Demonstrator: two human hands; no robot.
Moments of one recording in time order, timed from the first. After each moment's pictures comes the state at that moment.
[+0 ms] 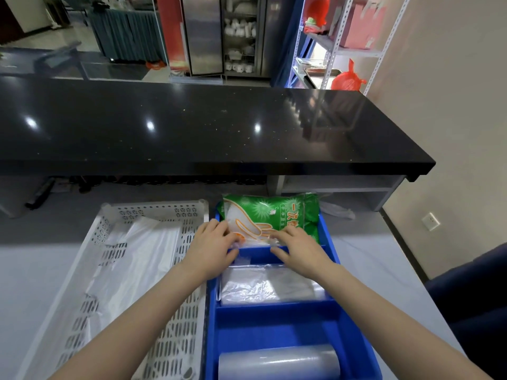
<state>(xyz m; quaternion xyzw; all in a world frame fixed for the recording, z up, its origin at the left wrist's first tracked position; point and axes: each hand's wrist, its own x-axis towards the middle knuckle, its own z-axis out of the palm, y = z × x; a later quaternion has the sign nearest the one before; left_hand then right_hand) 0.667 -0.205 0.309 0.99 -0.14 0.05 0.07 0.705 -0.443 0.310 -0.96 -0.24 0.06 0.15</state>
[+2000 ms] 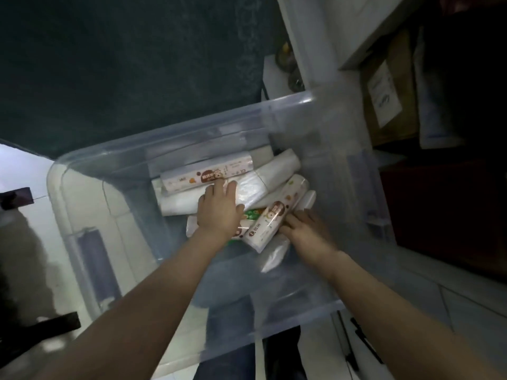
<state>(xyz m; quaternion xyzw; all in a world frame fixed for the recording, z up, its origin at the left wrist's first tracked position) 0.084 0.097 -0.086 0.70 0.64 -0.11 0.31 0.282 0.033 -0.059 -0.52 -0.79 0.23 -0.22</state>
